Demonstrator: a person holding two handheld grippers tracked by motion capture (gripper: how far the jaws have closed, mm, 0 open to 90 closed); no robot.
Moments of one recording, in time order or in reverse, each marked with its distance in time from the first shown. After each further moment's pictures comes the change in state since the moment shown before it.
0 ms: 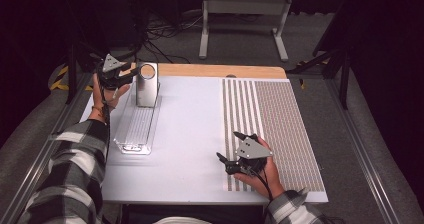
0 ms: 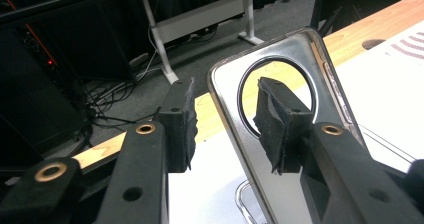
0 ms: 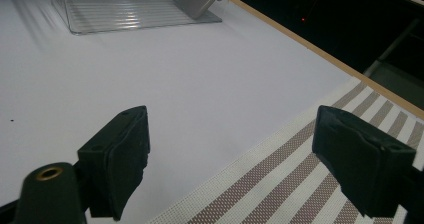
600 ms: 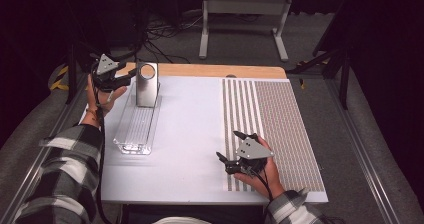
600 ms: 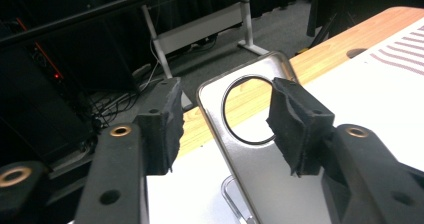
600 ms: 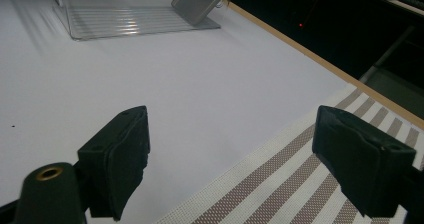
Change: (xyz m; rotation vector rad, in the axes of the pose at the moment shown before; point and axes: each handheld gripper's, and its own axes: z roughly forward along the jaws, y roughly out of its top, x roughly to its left) left arm -0.011 0.012 -0.031 -0.036 0.007 0.037; right arm 0.000 0.003 -0.002 -0.017 -0.008 -0.010
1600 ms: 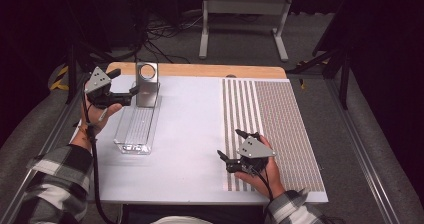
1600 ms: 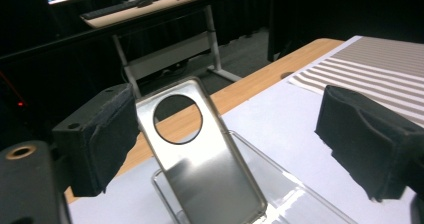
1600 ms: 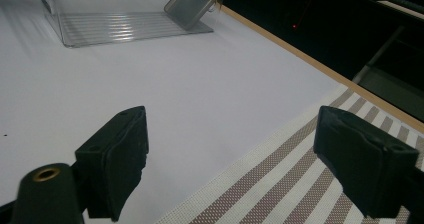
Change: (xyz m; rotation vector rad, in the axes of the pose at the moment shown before) left arm -0.041 0.001 -0.058 -0.107 -0.124 -0.011; right arm -0.003 0.001 -0.002 -0.013 -0.020 0.019
